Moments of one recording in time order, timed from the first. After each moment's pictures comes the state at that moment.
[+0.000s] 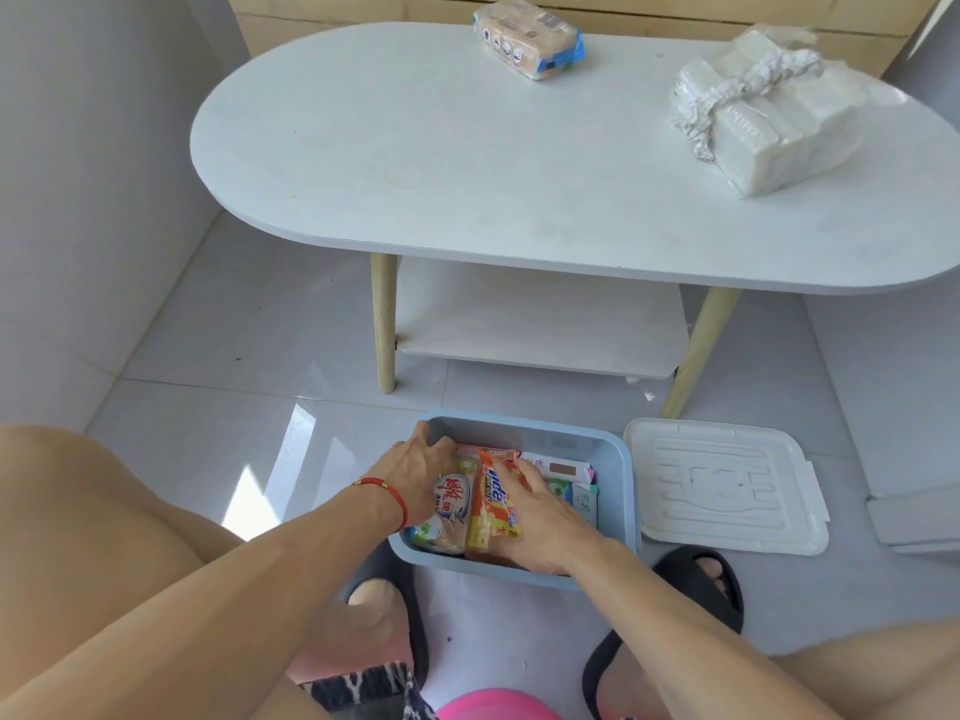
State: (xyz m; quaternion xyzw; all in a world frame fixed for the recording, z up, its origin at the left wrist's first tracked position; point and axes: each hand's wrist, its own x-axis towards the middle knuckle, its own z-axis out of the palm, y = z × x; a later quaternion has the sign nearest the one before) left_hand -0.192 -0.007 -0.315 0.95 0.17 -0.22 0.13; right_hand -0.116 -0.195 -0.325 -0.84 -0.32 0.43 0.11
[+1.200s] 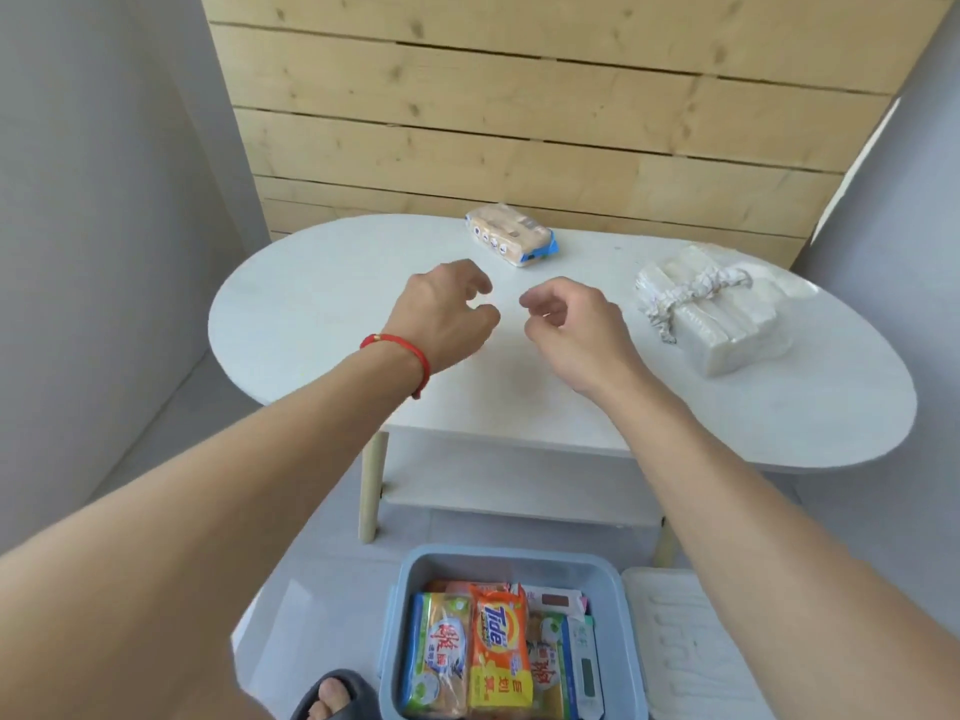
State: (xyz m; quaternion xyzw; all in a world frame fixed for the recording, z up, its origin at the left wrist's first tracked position) left_hand -0.017 0.061 -0.053 0.91 0.21 0.16 0.34; right_hand 0.065 -0.082 -0.073 -0.86 -0.27 0.06 0.43
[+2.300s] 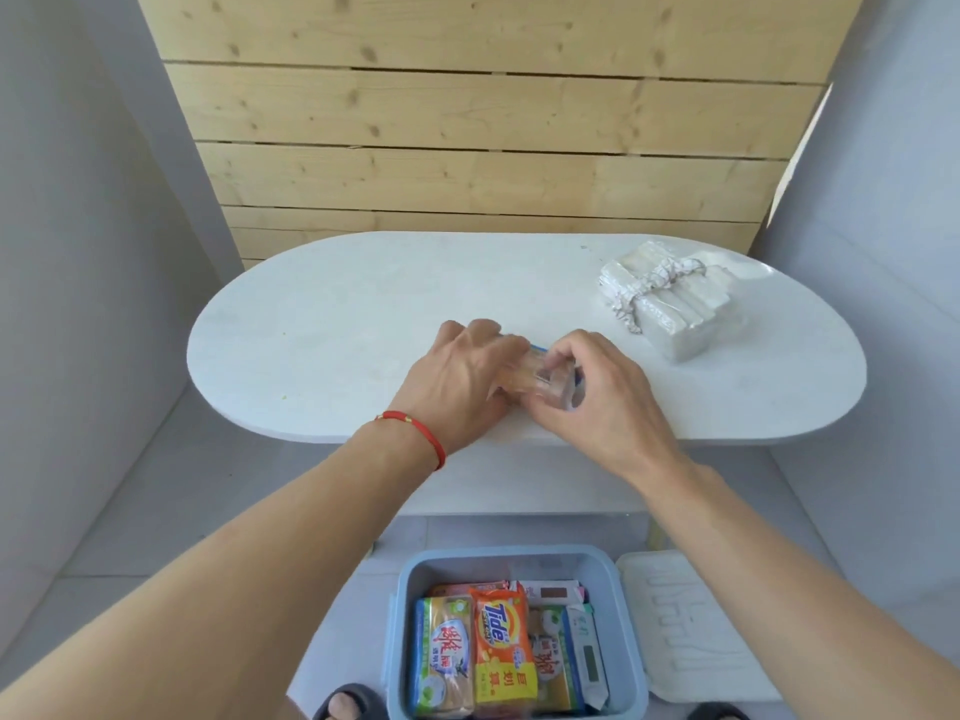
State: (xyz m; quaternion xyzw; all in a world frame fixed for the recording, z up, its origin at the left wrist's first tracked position) left_hand -0.034 0.020 -0.085 0.98 0.02 0.12 0.13; right_hand 0.034 -0.150 -0.105 -0.84 -0.36 -0.09 0.39
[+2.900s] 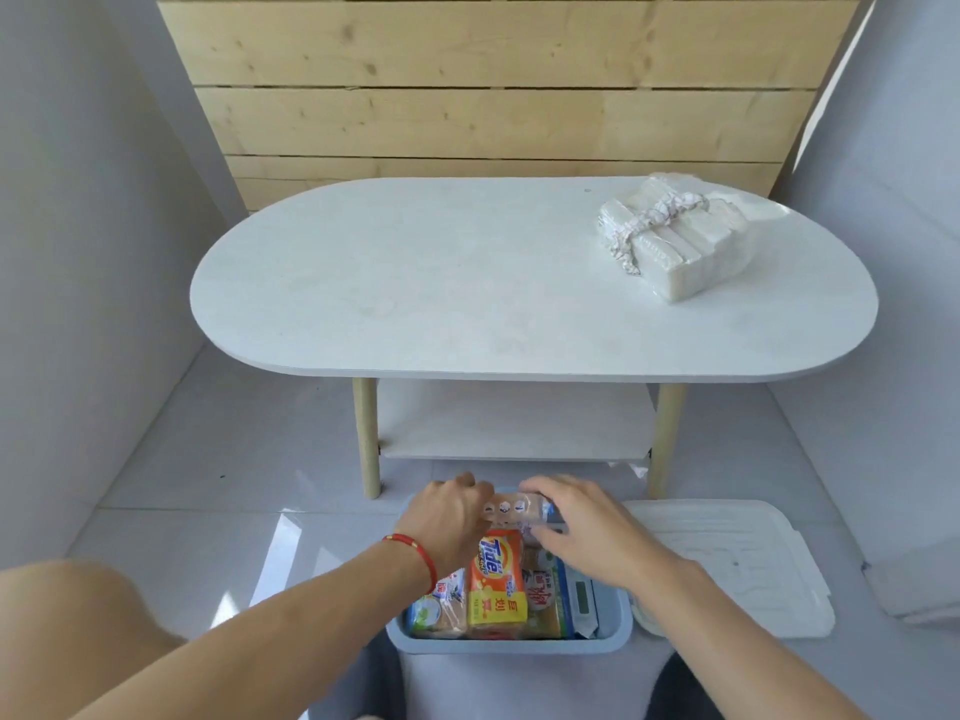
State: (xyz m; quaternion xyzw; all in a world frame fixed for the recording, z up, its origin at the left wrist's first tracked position) left_hand -0.124 -0.032 -0.241 0.99 0.06 -0.10 0.07; right_hand -0.034 -0.213 -0.241 -0.87 -0.38 0.22 0.21
